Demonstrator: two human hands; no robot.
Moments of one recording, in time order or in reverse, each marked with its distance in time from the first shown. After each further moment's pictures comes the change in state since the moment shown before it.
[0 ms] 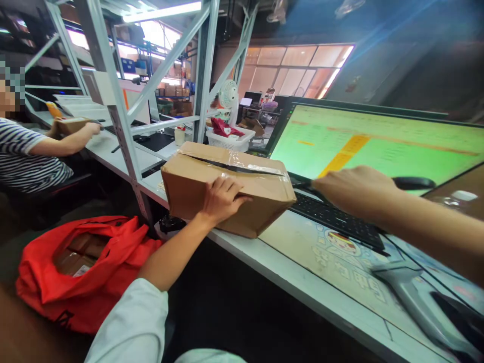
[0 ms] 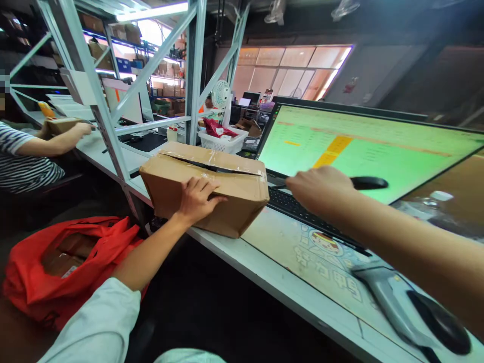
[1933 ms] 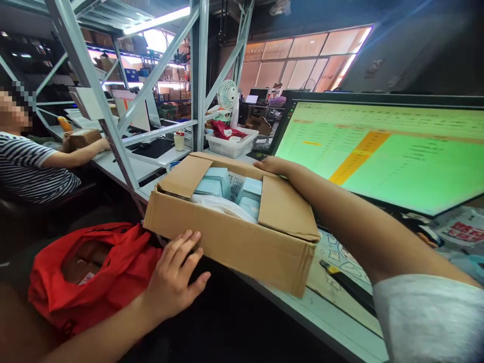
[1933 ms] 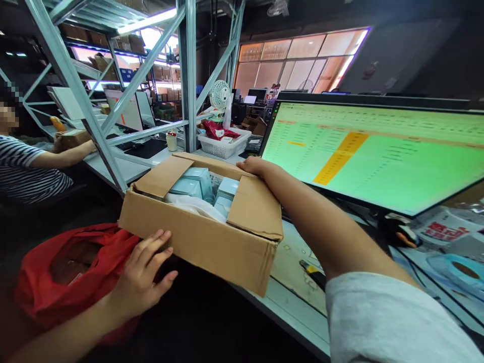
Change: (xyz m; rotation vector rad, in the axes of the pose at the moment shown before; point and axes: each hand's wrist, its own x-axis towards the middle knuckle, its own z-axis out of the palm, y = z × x) left_hand -0.091 0.036 -0.118 0.086 -0.028 0.100; right_hand 0.196 -0.034 0.026 0.682 0.148 -0.002
